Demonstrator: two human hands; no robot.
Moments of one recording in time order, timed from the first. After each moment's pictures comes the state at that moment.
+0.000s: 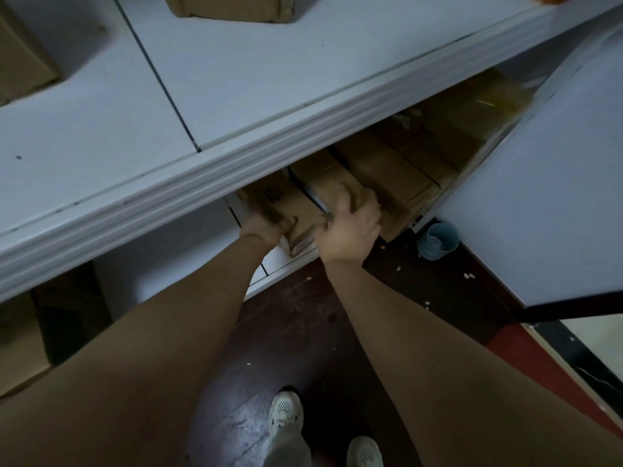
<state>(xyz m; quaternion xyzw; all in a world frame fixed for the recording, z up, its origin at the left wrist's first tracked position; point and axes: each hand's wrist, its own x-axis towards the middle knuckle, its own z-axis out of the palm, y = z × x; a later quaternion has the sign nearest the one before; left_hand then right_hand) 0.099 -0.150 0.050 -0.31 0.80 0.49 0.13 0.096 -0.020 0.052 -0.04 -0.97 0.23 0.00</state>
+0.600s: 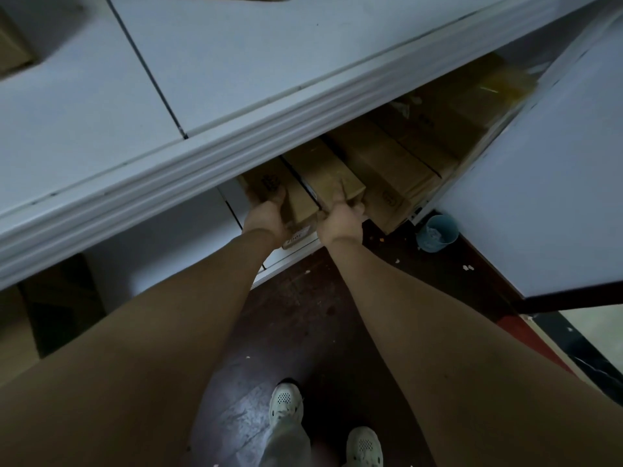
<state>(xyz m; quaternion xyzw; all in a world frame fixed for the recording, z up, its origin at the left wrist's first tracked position) 0.091 -0.141 0.039 -0.21 0.92 0.29 0.17 0.079 -0.020 0.049 -0.08 -0.92 0.35 -0.18</state>
